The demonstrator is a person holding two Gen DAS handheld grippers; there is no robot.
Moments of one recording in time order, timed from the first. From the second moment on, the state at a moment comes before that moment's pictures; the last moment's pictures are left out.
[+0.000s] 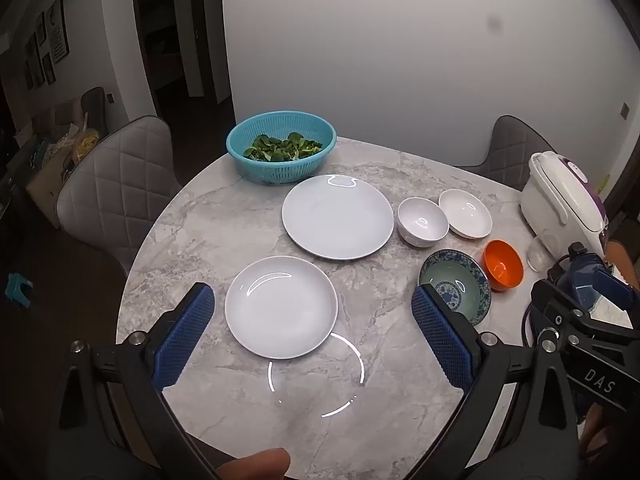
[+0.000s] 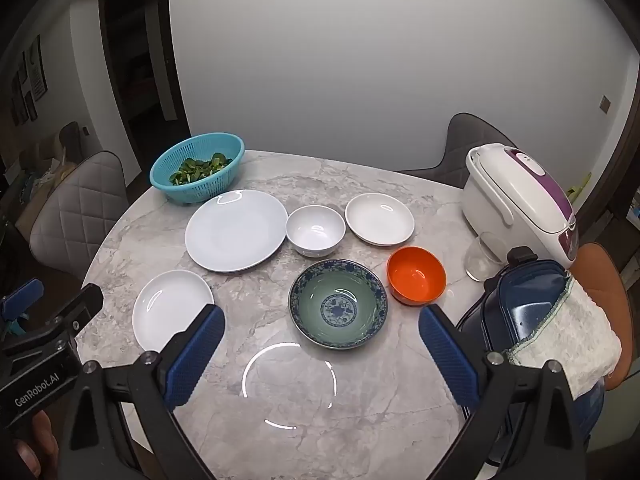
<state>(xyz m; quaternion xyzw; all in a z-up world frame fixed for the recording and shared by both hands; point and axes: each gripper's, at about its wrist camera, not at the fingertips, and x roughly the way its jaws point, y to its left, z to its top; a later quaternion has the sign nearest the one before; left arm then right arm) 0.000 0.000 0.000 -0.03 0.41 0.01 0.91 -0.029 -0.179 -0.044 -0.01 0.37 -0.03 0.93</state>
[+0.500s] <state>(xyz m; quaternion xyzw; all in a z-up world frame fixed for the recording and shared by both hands) -0.001 0.001 -0.001 -0.02 0.42 0.01 0.91 -0.030 -0.179 -0.045 -0.01 0.37 -0.03 0.93</state>
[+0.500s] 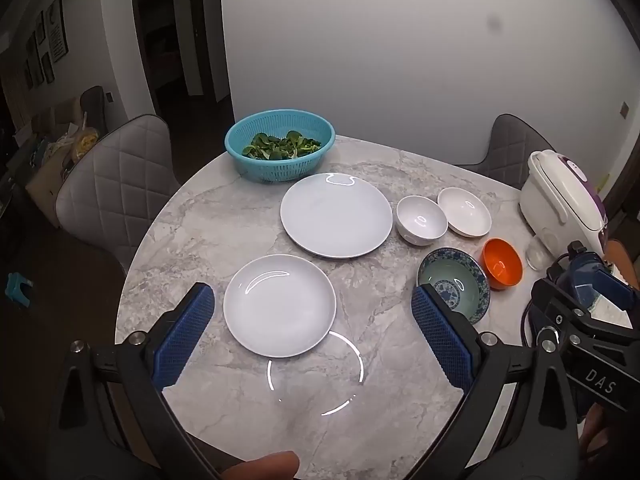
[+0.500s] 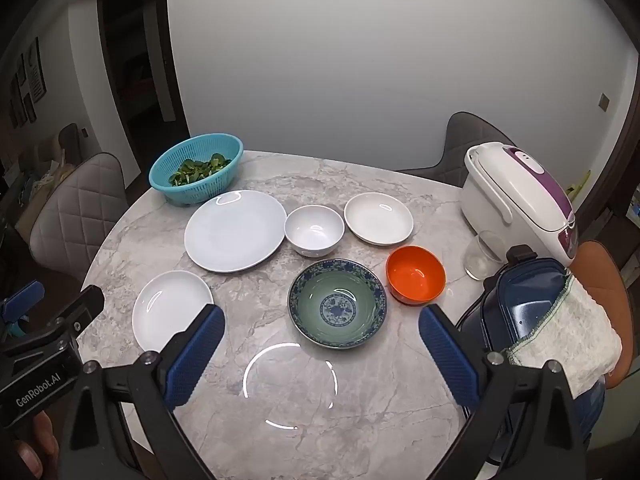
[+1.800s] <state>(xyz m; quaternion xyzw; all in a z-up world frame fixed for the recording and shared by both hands) -0.002 0.000 -0.008 -0.02 0.42 0.01 0.91 -0.030 -0.181 -0.048 -0.01 0.37 -0.03 0.93</state>
